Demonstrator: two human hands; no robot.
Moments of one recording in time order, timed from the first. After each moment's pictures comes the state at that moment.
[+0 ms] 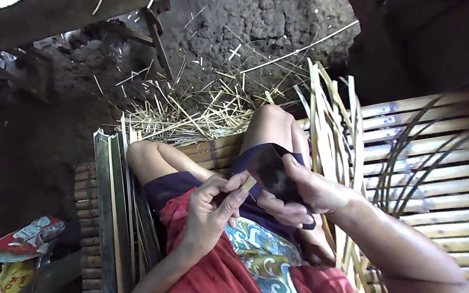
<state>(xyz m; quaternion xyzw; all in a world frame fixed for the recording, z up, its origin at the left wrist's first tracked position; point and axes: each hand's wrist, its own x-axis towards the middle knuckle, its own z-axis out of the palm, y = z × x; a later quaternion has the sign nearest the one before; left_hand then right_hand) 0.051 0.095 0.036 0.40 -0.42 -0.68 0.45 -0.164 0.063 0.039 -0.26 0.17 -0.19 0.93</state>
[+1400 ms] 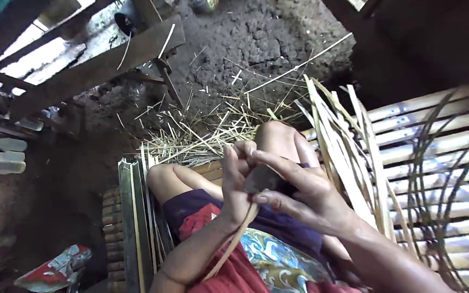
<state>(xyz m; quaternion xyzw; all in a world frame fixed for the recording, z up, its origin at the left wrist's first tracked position) -0.006 0.036 0.049 0.15 -0.27 -0.82 0.49 -0.141 0.071 0.053 -0.70 0.39 -0.48 0.35</state>
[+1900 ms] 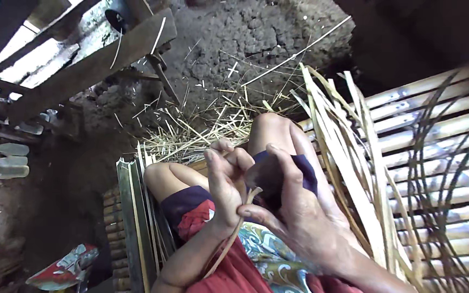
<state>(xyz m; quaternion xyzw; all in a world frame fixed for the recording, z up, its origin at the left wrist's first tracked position) -0.007 0.044 0.059 0.25 -0.37 -0.71 0.54 -0.112 0.113 0.057 -0.64 0.56 -0.46 0.26</state>
